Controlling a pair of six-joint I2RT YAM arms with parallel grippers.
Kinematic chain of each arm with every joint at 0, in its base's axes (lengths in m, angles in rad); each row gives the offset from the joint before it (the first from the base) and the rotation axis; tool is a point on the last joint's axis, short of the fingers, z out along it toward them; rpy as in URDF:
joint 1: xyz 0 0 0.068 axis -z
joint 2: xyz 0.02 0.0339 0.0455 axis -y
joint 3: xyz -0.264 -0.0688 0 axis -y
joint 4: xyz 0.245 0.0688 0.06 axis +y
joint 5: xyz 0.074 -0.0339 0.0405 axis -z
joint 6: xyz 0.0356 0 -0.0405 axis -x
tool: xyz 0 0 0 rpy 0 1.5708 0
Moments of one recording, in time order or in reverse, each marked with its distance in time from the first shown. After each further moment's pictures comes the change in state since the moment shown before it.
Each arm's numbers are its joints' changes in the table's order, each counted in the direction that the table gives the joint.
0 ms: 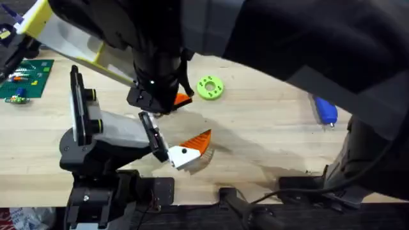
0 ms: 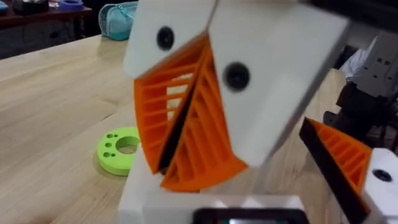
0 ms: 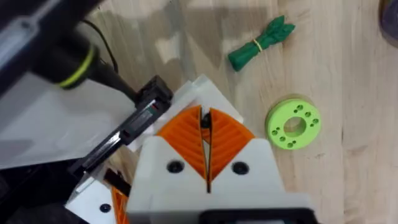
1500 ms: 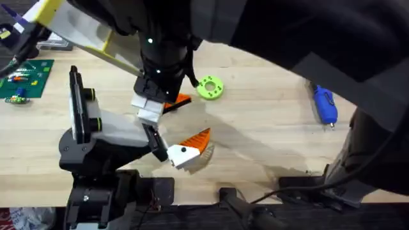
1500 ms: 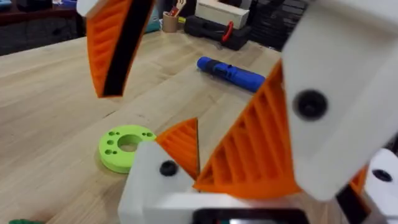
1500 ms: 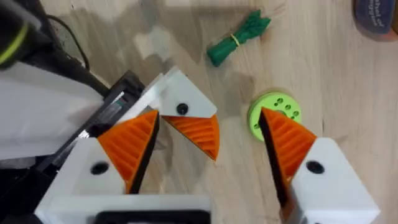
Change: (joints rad) left arm -0.005 0.000 -0.001 0.000 -0.002 0.019; right arm 0.036 0.002 0.007 0.001 0.036 0.006
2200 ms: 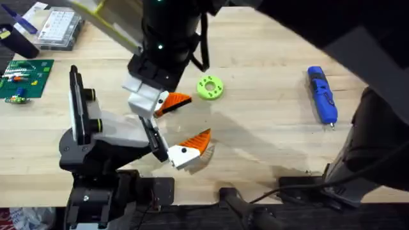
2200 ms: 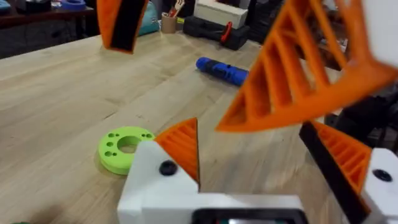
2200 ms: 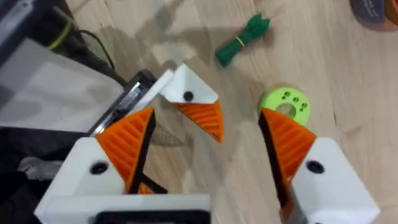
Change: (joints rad) left arm 0.001 0.000 0.000 -0.001 0.000 -0.013; right arm 0.038 0.004 0.153 0.108 -0.078 -0.075
